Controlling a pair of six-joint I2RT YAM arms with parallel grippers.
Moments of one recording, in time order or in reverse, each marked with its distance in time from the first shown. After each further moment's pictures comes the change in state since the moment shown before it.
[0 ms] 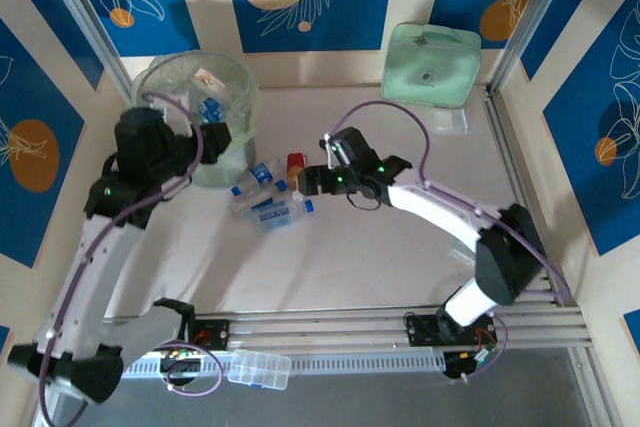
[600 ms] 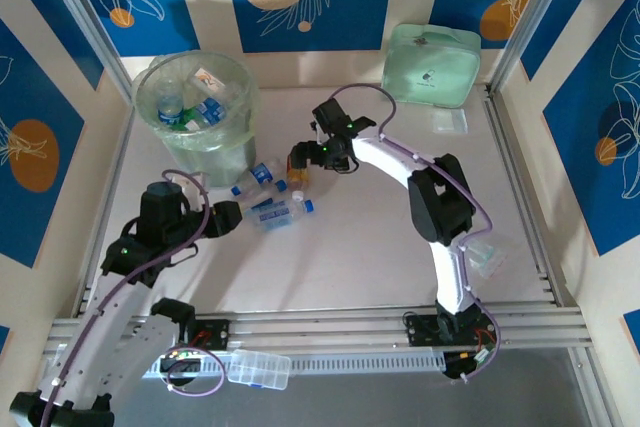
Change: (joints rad) left arm -0.035 -0.239 -0.392 -0.066 0.054 -0.064; right arm -0.119 0.432 0.427 -0.212 -0.074 -0.025
